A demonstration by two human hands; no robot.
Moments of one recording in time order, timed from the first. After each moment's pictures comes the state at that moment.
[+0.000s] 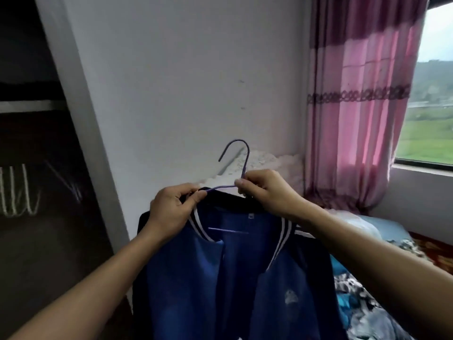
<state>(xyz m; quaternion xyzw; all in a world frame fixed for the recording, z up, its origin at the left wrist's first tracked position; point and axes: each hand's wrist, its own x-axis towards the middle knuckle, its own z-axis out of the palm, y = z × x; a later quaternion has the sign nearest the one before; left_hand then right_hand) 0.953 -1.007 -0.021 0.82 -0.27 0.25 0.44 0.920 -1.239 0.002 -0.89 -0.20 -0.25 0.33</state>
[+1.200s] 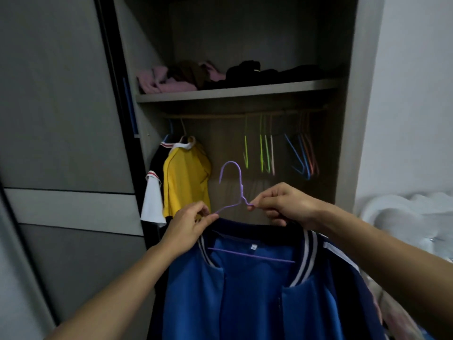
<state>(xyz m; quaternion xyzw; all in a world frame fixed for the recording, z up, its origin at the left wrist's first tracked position) 0.796 -0.570 -0.099 0.91 0.08 0.33 0.23 0.928 -0.801 -0.020 -0.69 -0.43 0.30 0.49</state>
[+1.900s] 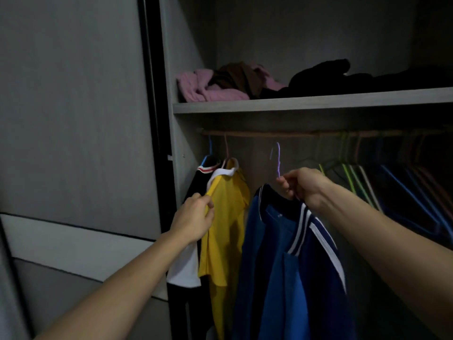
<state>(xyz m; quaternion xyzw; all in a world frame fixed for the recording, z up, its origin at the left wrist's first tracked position) 0.903 -0.284 -0.043 0.92 0.20 0.34 0.09 1.071 -0.482 0.039 -0.61 -0.20 0.27 0.72</state>
